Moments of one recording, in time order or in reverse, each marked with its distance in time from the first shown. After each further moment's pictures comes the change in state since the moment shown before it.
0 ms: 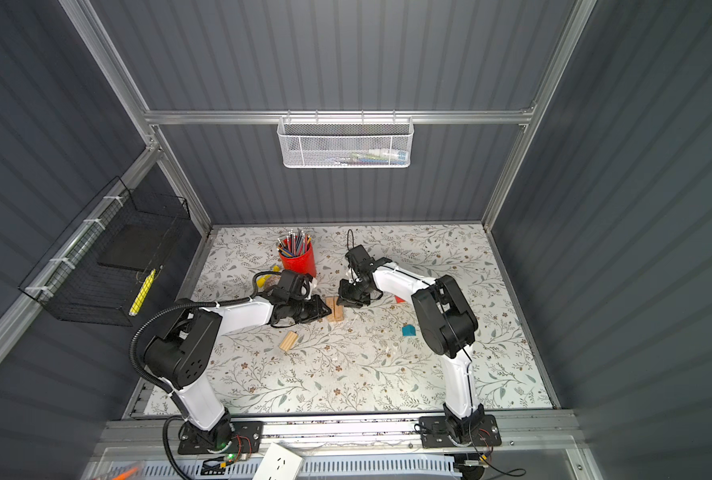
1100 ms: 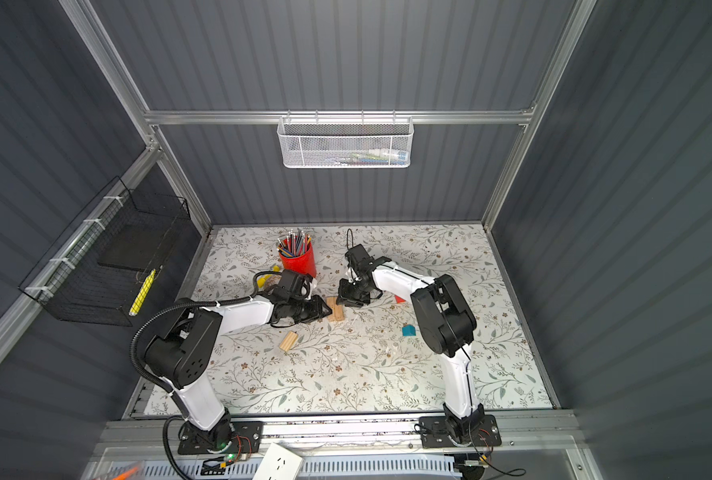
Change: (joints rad) left arm 0.001 -0.006 0.011 -0.045 -0.022 0.017; right arm -0.003 -0.016 0.008 -0.021 0.016 -0.023
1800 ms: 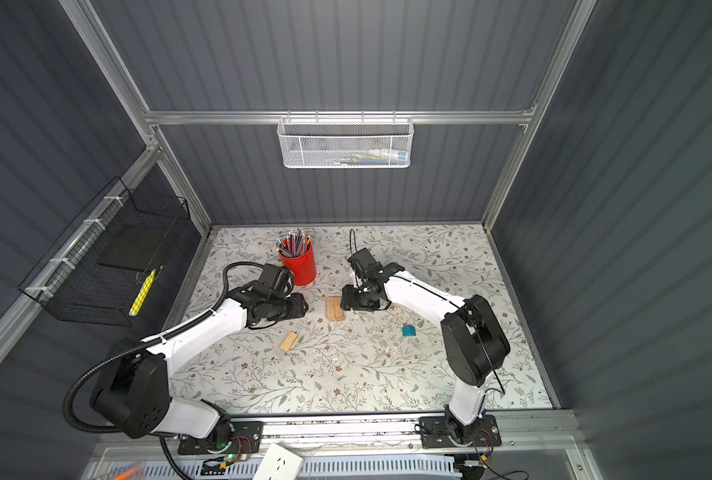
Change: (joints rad) left arm 0.000 -0.348 0.013 -0.429 -0.359 0.111; right arm 0.093 -0.292 -0.198 -0.045 0.173 -0.074
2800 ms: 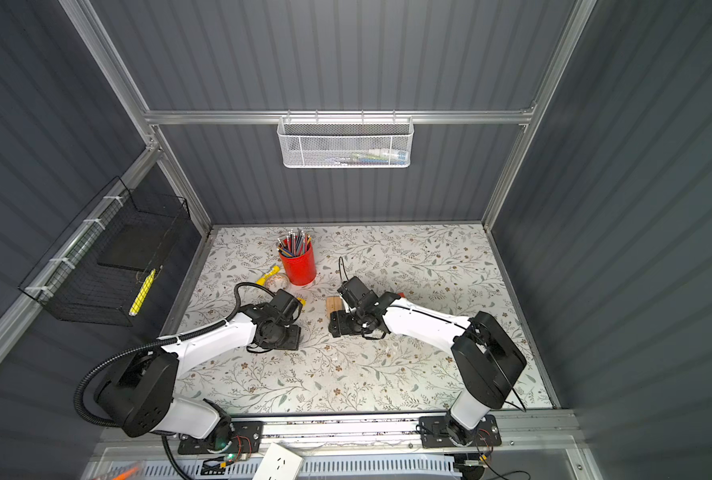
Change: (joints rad) left arm -0.091 0.065 -0.156 -0.079 -0.135 0.061; right arm 0.142 -0.125 -0.235 0.203 0.055 0.071
